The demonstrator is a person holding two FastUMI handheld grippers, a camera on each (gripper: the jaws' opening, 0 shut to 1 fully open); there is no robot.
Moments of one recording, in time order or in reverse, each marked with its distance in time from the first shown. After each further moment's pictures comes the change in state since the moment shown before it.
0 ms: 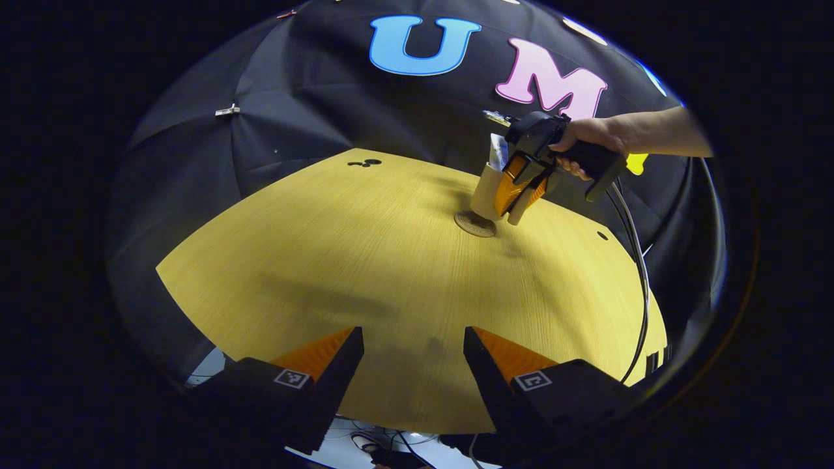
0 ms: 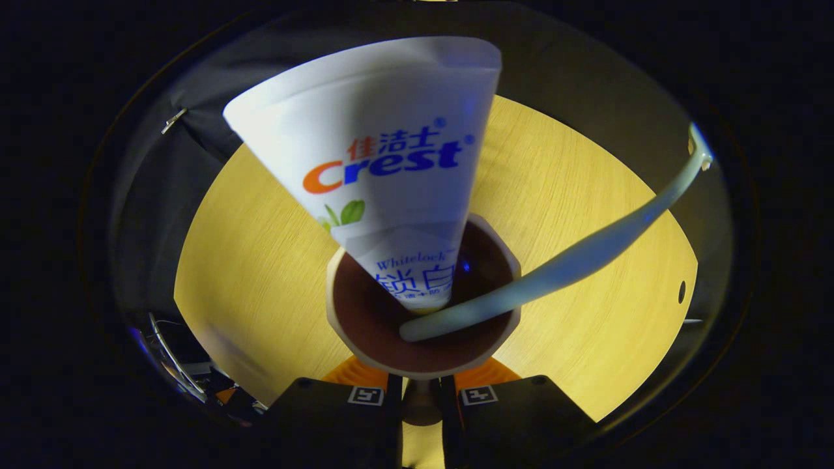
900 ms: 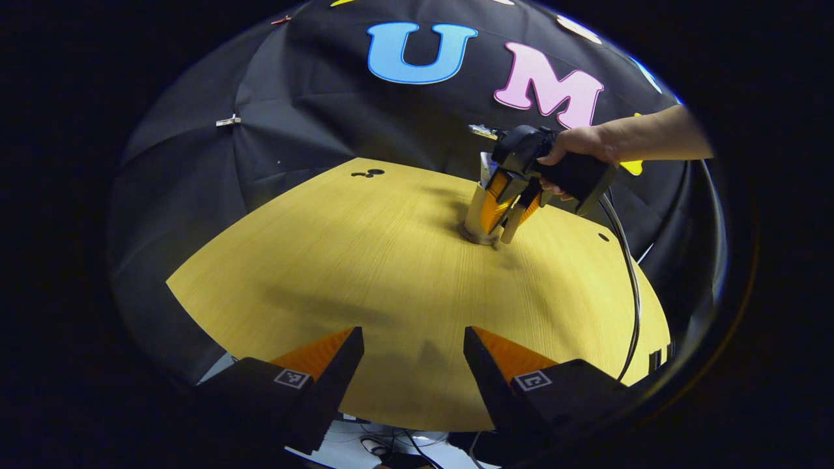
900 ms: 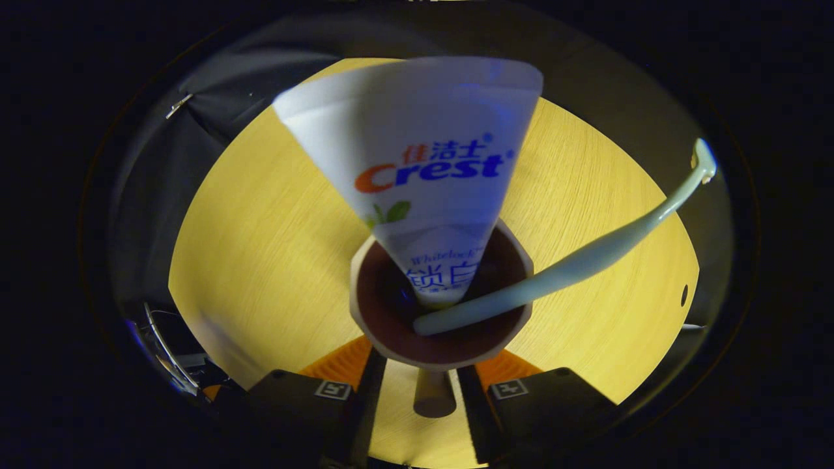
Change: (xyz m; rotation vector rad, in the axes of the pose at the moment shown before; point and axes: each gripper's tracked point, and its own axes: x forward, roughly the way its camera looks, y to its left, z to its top) left arm -0.013 0.005 0.020 0.041 -0.032 0.013; right arm 0.003 0.021 -0.009 -0.024 0.017 0.003
